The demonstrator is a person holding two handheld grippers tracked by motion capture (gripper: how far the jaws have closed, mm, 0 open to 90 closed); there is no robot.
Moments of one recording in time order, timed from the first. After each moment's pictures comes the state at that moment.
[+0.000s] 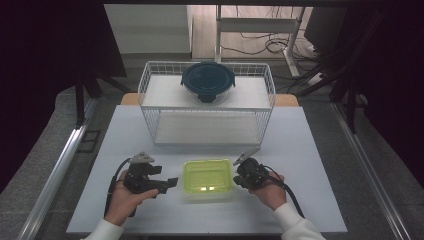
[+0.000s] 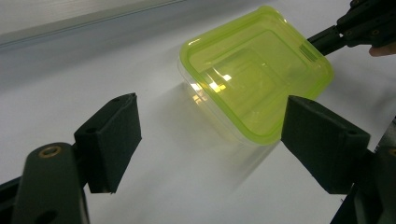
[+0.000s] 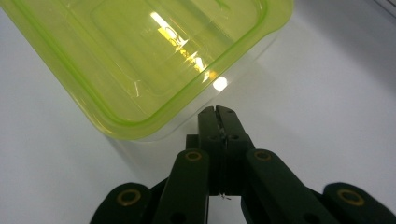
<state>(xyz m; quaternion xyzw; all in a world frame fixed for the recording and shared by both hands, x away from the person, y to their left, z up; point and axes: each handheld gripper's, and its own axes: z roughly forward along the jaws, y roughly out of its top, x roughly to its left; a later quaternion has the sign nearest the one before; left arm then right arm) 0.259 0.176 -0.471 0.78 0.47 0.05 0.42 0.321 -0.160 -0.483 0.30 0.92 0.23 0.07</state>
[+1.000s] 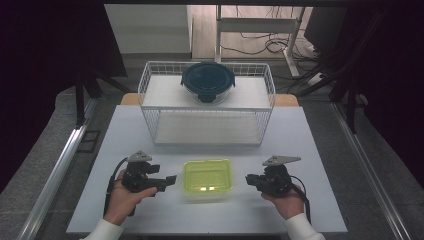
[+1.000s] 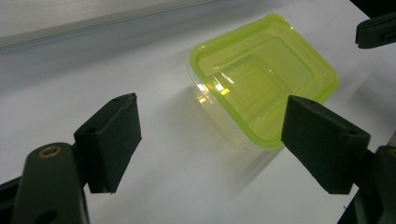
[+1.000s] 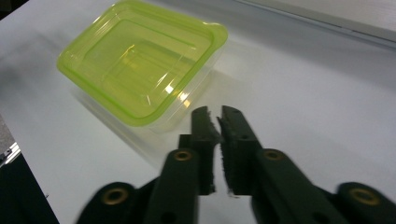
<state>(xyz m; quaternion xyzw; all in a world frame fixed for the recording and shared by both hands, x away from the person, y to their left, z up) 0.261 0.181 -0.471 0.77 0.48 0.06 0.42 0.291 -0.219 -0.466 0.40 0.83 0.39 0.06</state>
